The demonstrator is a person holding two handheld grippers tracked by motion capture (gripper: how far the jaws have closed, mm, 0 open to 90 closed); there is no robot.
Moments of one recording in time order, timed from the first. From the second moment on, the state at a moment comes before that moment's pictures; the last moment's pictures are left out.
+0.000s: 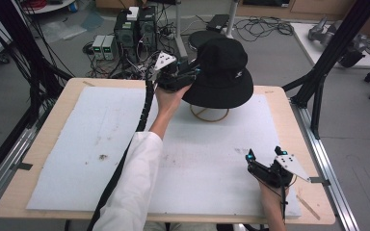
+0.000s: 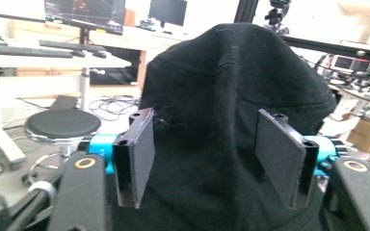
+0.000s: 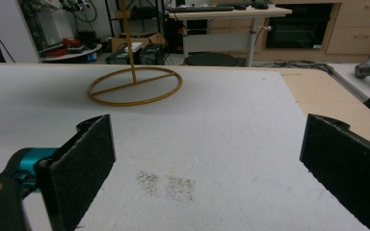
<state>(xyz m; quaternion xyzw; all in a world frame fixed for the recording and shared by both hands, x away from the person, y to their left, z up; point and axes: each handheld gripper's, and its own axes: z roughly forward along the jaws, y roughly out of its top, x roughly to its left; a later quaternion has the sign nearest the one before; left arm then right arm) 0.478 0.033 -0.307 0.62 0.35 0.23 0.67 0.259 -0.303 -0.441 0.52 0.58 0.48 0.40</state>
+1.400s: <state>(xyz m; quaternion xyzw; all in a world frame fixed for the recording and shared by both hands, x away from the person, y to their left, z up) 0.392 0.137 -0.313 0.59 0.35 0.32 0.65 0.260 -0.302 -0.440 0.53 0.57 0.49 0.39</state>
